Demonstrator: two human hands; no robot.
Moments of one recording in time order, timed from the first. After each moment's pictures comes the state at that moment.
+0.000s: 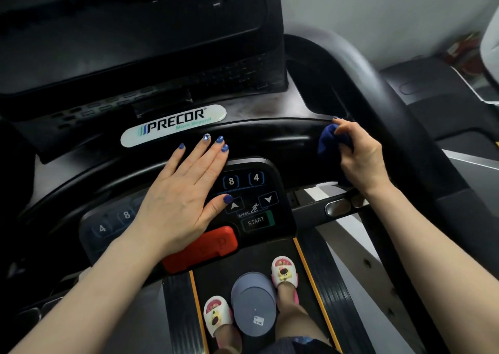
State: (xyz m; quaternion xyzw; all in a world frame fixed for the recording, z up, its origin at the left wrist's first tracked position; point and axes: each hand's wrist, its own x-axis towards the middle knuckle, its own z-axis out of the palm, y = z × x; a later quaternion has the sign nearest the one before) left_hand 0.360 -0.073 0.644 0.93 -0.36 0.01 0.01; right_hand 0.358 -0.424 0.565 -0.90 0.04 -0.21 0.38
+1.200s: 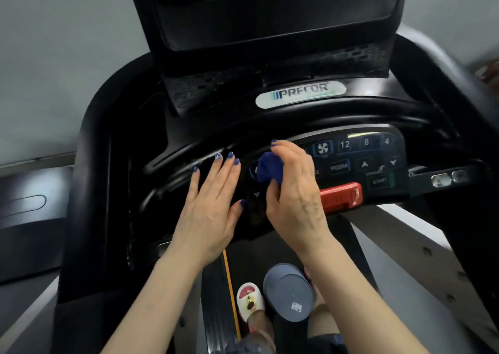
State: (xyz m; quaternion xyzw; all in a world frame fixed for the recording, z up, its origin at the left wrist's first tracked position) left_hand 0.283 0.131 0.611 0.95 -0.24 0.01 0.18; right_hand 0.274 -0.042 0.638 -0.90 -0.07 -0.26 0.35
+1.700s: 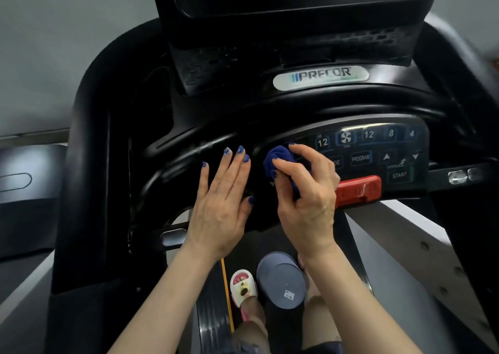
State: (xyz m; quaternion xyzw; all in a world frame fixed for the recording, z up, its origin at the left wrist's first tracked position) left_hand 0.279 0.138 0.562 0.93 -0.25 0.11 0.23; right_hand 0.264 -0.022 0.612 -0.90 0.01 -0.30 0.31
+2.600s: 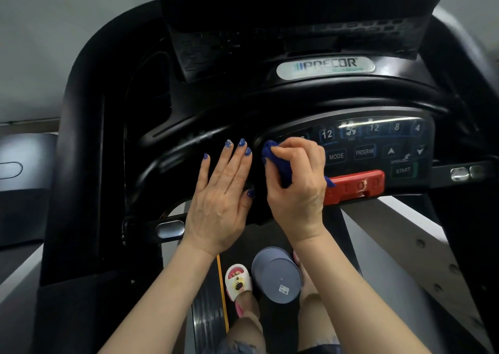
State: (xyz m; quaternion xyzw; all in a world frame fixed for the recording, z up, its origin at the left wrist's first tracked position) left_hand 0.278 0.136 0.552 0.93 -0.25 0.15 0.22; right_hand 0.281 -0.014 0.597 -0.87 -0.04 -0.34 0.35
